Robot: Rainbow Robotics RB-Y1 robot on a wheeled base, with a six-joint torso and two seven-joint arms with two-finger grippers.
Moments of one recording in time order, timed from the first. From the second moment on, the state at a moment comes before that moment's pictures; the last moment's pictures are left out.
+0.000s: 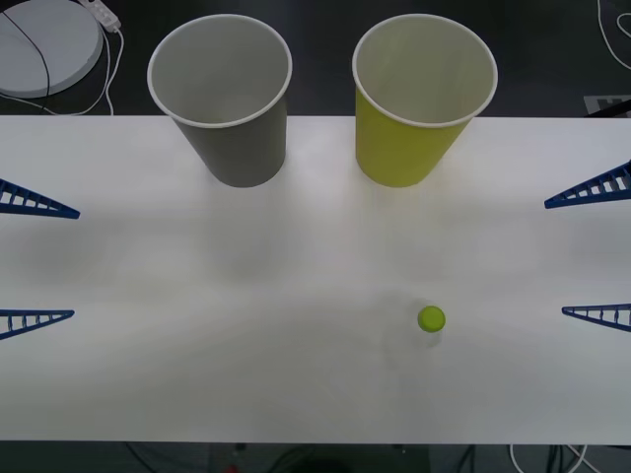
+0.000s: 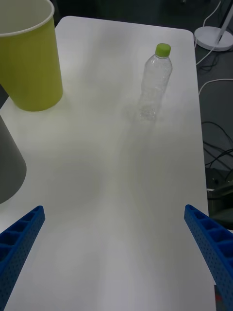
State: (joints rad) right arm 0.21 -1.29 -0.32 -1.94 0.84 -1.25 -0.03; left arm 0.25 1.23 0.39 -1.93 -0.98 -1.29 0.10
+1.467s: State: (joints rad) right arm 0.29 -1.18 -0.29 -1.80 0.81 -1.28 0.21; left arm 0.25 1.23 0.39 -1.93 -0.98 -1.29 0.10
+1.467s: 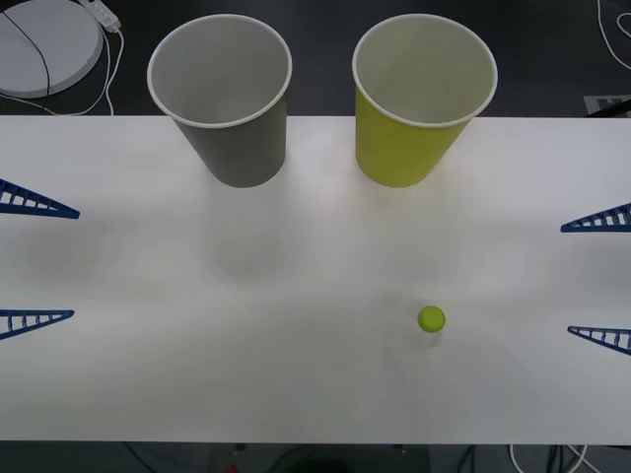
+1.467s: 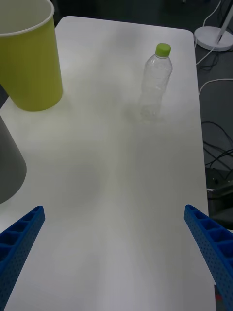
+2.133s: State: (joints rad) right arm 0.29 -1.07 -0.13 -1.62 0.81 -1.30 0.35; left arm 0.25 1.23 0.39 -1.93 -0.98 -1.29 0.10
